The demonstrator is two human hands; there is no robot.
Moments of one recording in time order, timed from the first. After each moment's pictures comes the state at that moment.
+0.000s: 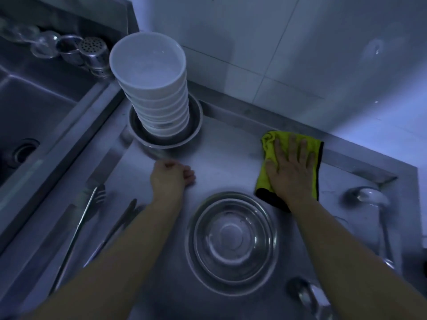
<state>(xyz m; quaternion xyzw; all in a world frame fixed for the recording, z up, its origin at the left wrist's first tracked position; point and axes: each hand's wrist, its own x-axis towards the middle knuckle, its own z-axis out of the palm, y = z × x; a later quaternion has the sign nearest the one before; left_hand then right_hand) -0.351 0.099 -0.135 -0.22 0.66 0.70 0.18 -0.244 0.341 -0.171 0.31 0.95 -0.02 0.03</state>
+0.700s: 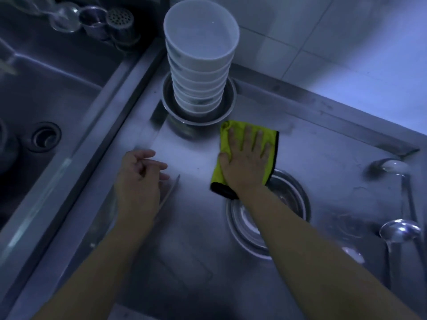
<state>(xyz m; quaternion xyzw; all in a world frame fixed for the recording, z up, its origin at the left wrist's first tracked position) -0.342 -0.063 -0.103 -0.02 0.78 0.62 0.09 -0.301 0.144 -0.179 0.29 0.96 -0.06 0.03</state>
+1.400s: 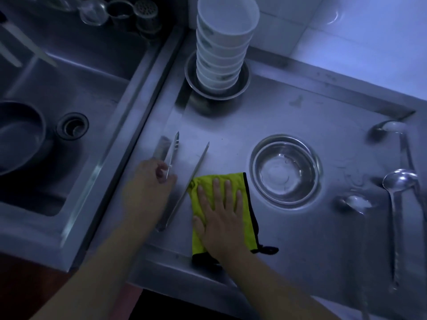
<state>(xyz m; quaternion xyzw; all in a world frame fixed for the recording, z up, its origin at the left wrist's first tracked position) -0.314 -0.170 -0.099 0.11 0.93 0.32 0.11 -0.167 -0.067 -0.162 0.19 0.98 -0.06 0.07</state>
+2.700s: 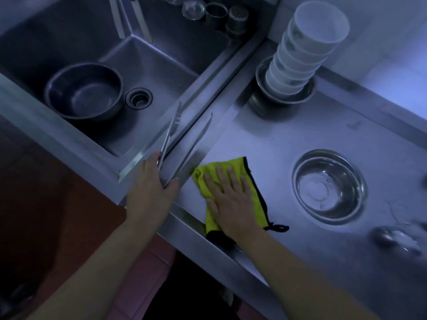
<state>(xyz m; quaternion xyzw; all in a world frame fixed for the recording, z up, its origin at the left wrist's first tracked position) -0.256 -0.278 -0.096 0.01 0.94 0.35 0.03 -0.192 -0.099 -0.161 -0.02 1.00 -0.05 0.04</state>
